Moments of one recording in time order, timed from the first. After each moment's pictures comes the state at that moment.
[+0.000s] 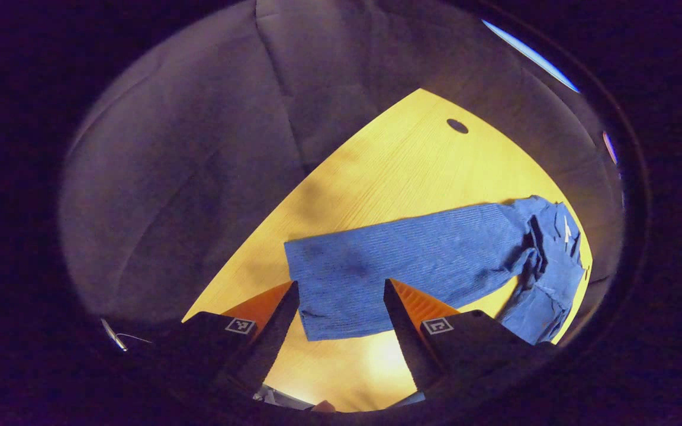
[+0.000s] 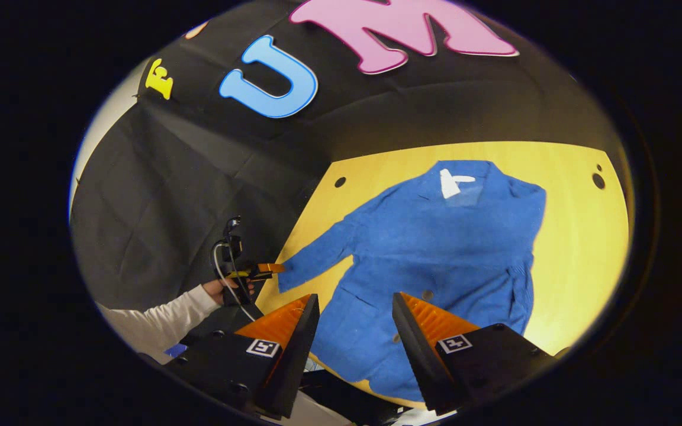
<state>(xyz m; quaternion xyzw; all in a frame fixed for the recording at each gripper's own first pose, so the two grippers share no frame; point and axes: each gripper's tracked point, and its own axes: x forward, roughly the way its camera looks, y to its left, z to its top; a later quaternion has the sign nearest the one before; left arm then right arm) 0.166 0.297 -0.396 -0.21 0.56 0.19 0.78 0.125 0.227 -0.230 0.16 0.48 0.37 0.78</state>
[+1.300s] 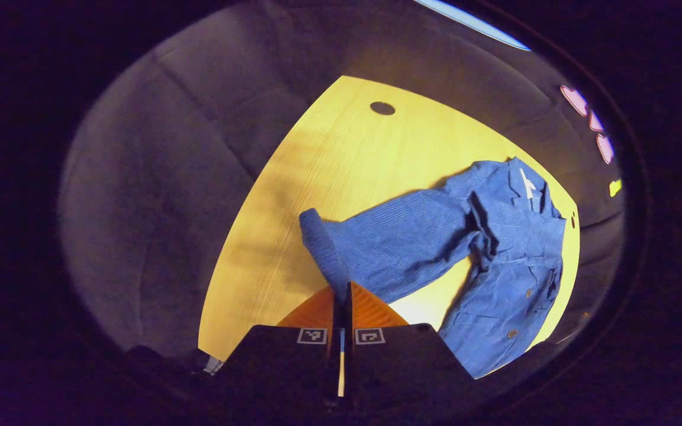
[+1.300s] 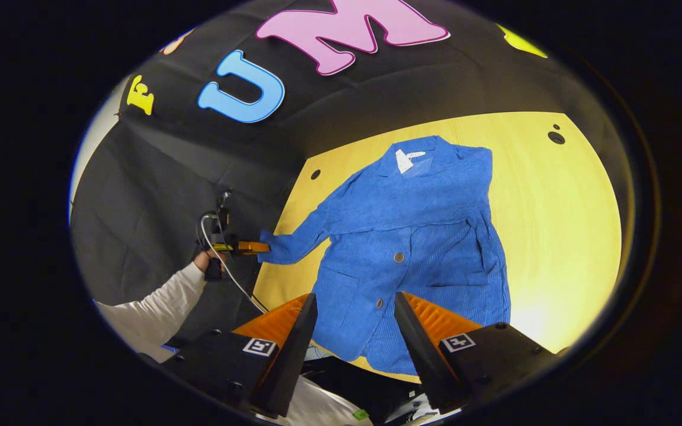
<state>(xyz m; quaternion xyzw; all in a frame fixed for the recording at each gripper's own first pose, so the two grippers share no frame) 0.258 0.228 -0.315 -0.11 0.57 0.05 0.81 0.089 0.177 -0.242 0.18 0.50 0.34 0.78</state>
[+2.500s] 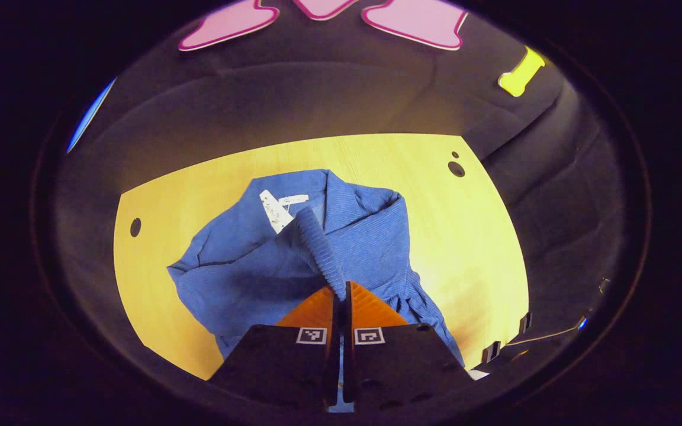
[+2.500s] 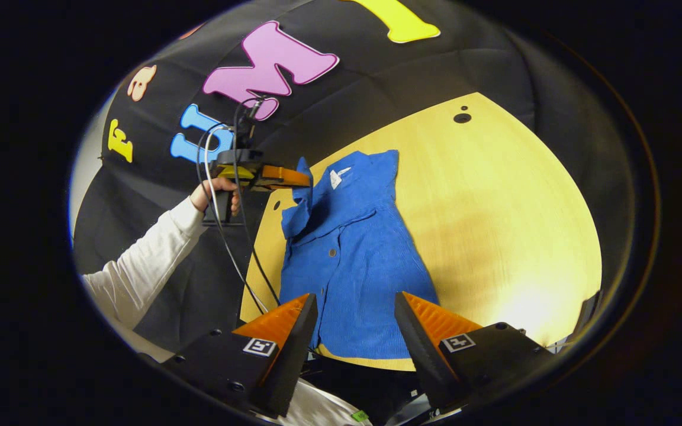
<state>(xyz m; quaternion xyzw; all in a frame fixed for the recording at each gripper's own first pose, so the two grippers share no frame) 0.402 -0.229 -0.256 0.04 0.57 -0.18 0.80 0.058 0.012 -0.274 0.26 0.47 0.23 0.81</state>
